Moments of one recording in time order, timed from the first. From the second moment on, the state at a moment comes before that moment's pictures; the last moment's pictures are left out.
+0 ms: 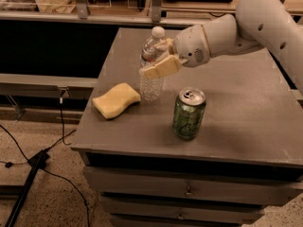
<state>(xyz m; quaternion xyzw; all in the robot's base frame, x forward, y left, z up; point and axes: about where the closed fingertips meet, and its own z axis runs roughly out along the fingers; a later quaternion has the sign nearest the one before) 0.568 -0.004 0.927 -0.58 0.60 0.39 0.40</state>
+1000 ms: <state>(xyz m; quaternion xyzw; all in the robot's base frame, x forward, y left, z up) 0.579 -0.018 0.923 -0.60 0.61 0.35 0.38</state>
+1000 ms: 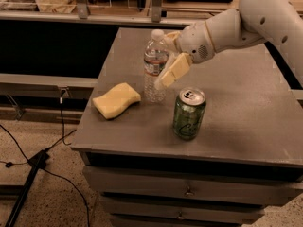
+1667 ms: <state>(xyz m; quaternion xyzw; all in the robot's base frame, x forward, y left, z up) 0.605 -0.048 1.025 -0.60 0.60 0.28 0.45</state>
